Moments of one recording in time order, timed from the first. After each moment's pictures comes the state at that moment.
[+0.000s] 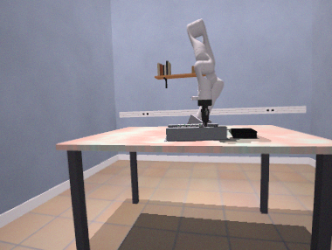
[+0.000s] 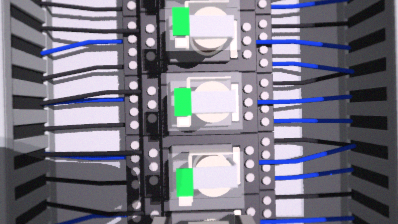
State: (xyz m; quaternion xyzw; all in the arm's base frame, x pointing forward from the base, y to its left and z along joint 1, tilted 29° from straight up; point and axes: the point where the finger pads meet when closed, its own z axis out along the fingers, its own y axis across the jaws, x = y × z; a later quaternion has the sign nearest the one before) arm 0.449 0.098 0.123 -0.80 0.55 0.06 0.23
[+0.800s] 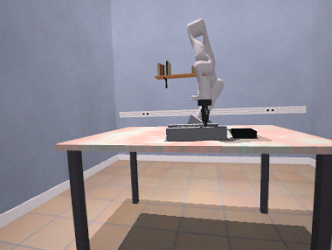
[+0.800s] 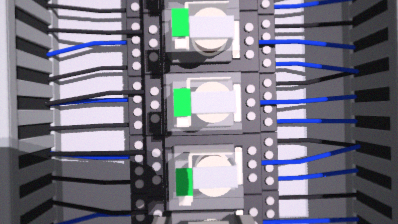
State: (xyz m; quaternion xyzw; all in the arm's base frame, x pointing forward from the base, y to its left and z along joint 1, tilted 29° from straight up) arm 0.449 0.098 0.123 -0.79 0.55 0.05 0.24
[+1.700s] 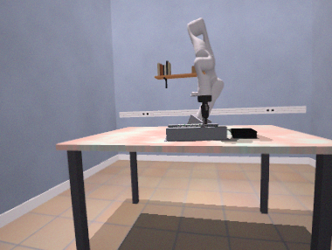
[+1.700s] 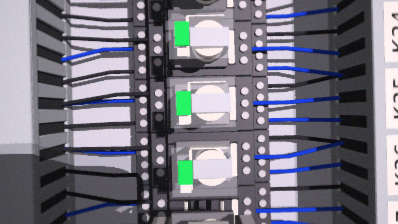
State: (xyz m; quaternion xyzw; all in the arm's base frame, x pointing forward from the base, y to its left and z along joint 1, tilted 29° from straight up) arm 0.445 0.088 0.142 -0.79 0.55 0.05 0.24
